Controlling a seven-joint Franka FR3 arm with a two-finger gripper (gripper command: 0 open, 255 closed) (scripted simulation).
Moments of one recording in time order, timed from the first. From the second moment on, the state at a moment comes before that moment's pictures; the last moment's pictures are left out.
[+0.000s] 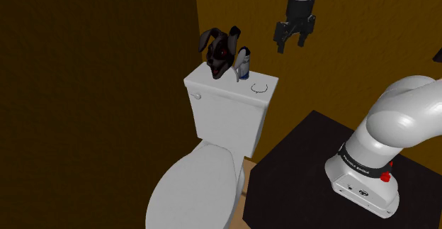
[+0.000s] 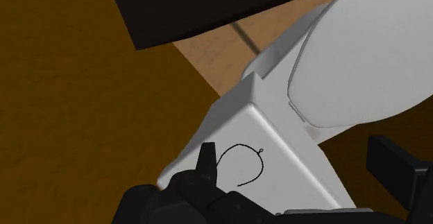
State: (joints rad) arm -0.04 -0.66 -0.02 -2.44 -0.05 1.78 0.22
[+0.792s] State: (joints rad) arm -0.07 -0.32 -0.08 -2.38 0.01 2.26 0.28
